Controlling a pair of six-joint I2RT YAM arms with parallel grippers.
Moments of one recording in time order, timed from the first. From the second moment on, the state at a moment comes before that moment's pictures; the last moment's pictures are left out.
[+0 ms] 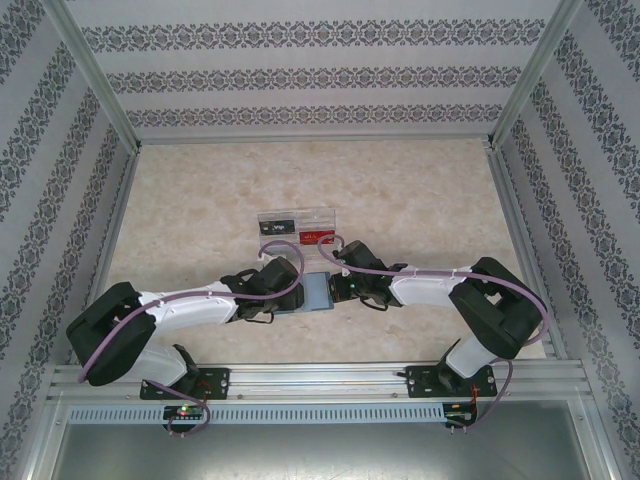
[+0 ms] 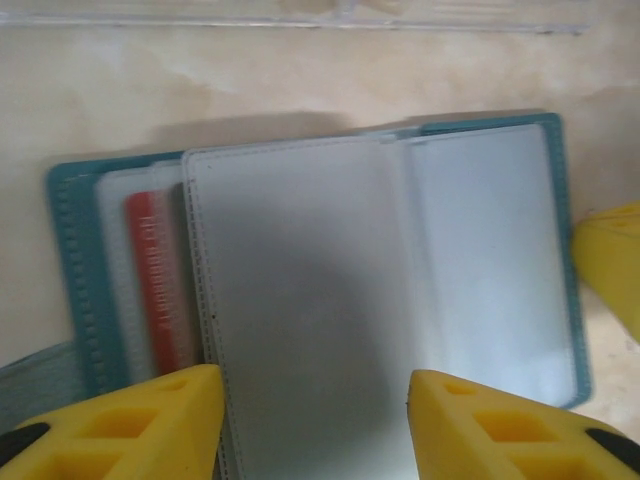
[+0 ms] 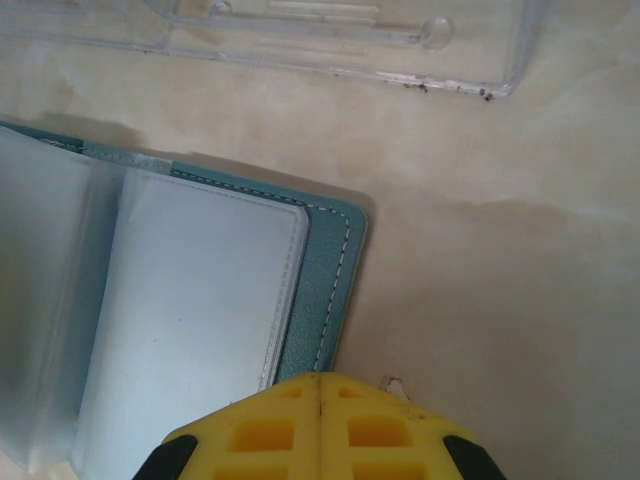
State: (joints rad) left arm -0.85 1.40 0.62 -0.22 -0.10 -0.86; right arm 0.76 1.58 0.63 0.00 -0.16 0.57
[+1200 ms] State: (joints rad) left arm -0.90 1.40 0.71 -0.11 0.06 -0.85; right arm 0.76 1.58 0.63 0.00 -0.17 0.57
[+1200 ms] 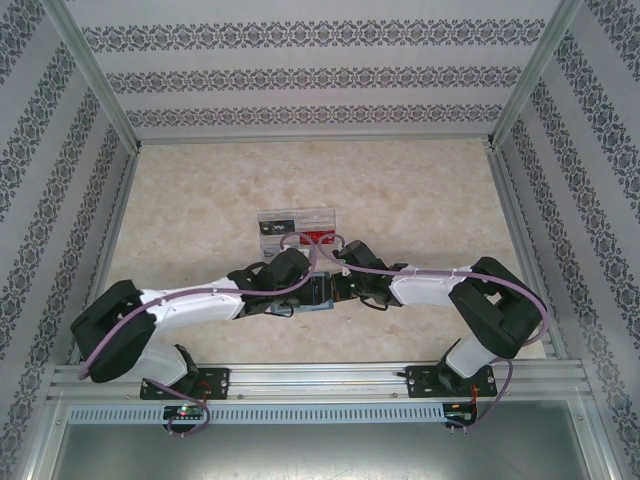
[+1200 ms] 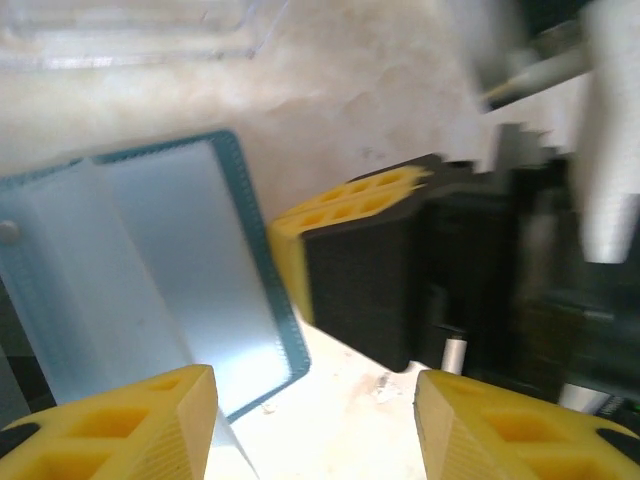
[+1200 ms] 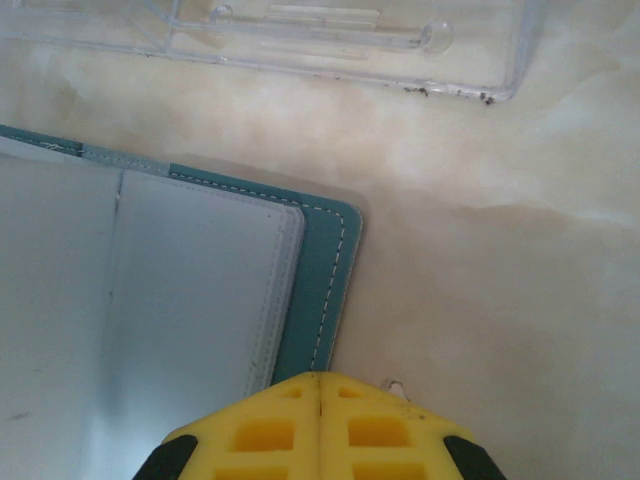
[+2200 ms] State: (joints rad) left arm -0.76 1.18 0.47 -0.20 -0.08 -0.82; right arm 0.87 1.56 0.74 0.03 -0.24 0.64
